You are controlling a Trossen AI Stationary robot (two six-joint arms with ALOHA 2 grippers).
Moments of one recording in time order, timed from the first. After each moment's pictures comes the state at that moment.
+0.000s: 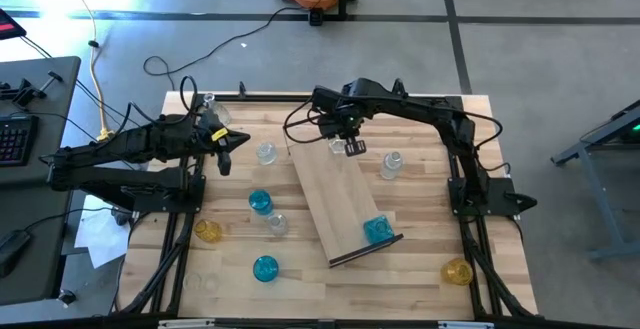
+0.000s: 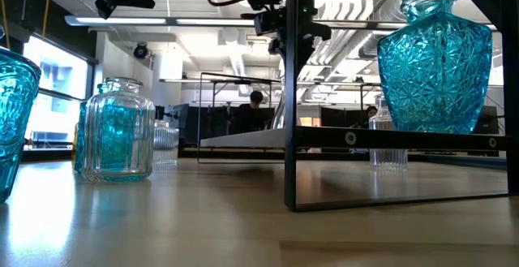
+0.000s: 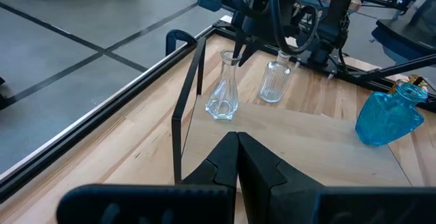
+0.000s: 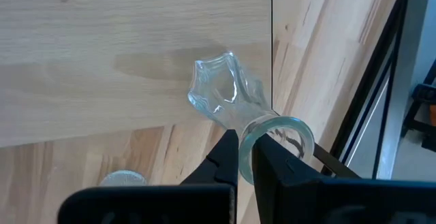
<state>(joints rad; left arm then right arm) 0.15 0.60 0.77 -0.54 -0.24 -0.23 -0.29 2.08 2.08 -1.38 0.11 -0.61</state>
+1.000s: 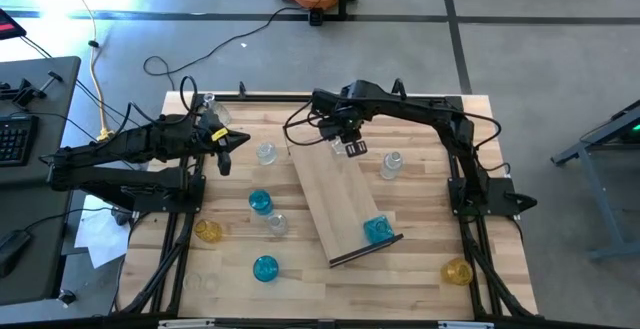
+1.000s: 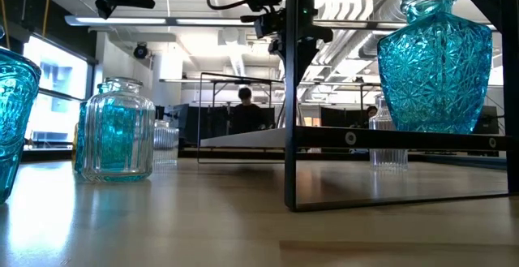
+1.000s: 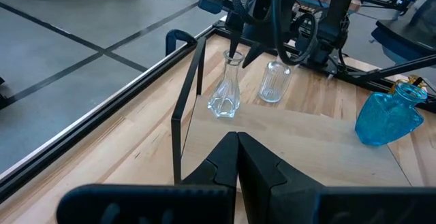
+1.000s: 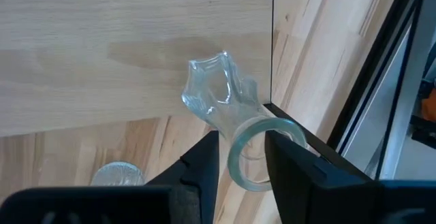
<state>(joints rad) 0.15 0.60 0.77 -0.54 -0.24 -0.23 -0.28 2.08 2.08 -1.40 0.15 -0.61</state>
